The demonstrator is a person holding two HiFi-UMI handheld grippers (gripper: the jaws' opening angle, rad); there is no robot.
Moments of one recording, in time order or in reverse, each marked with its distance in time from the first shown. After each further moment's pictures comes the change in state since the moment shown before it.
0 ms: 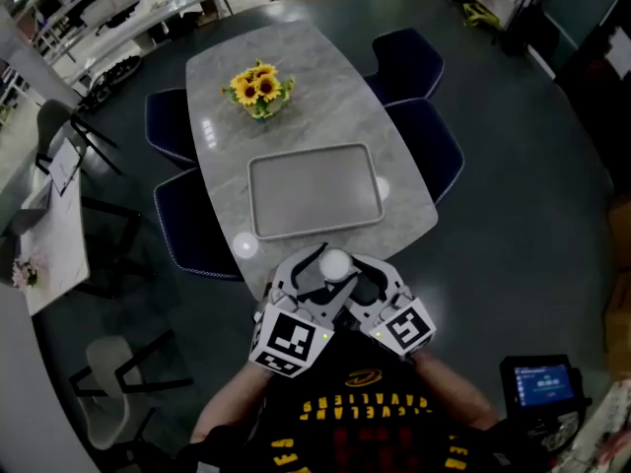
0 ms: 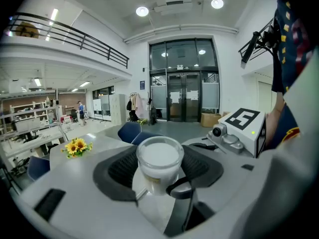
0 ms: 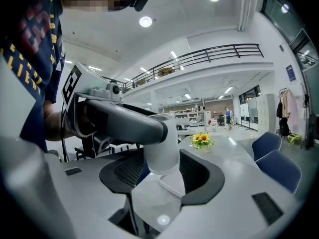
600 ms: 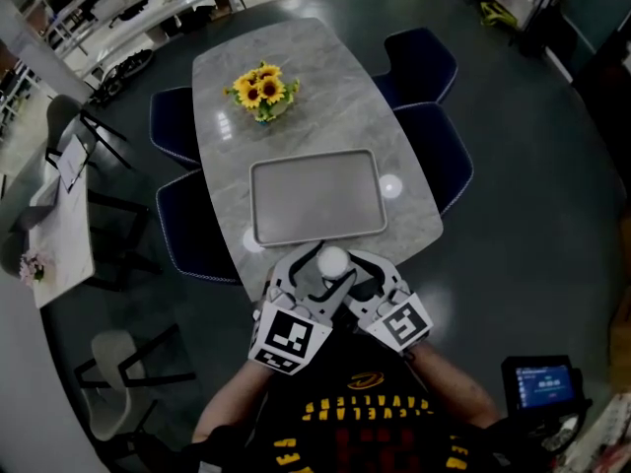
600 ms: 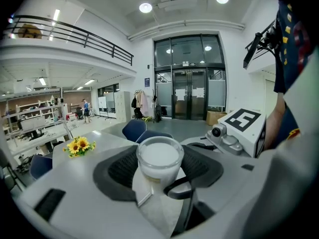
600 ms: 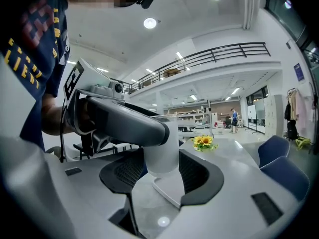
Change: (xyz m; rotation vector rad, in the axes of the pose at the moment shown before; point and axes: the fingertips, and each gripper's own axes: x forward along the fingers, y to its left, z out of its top) left arm 0.038 0.025 0.004 -0.024 0.034 0.062; right arm 0.020 -0.039 0.001 -0.037 -0.013 0.081
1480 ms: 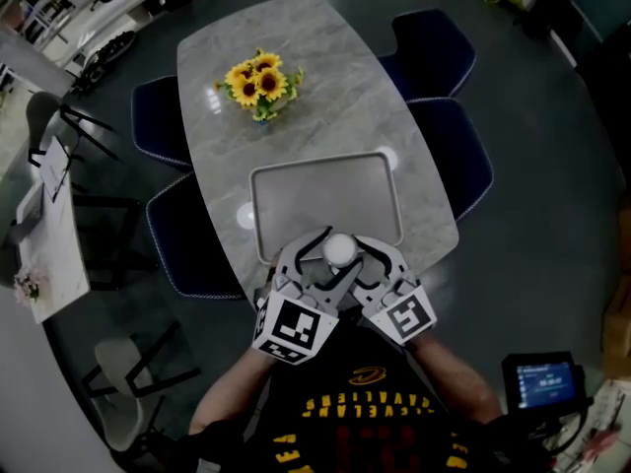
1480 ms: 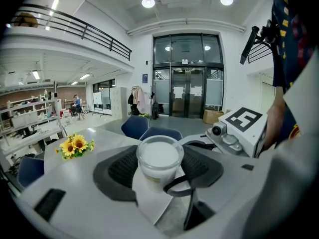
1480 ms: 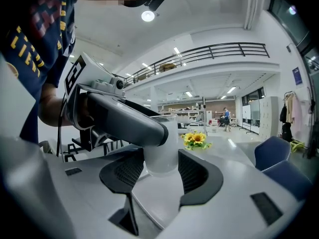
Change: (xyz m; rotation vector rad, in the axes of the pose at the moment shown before) left arm 0.060 0.089 -0.015 -0.007 0.027 -0.069; right arm 0.081 -0.072 -0.016 -0.012 0.039 -0.071
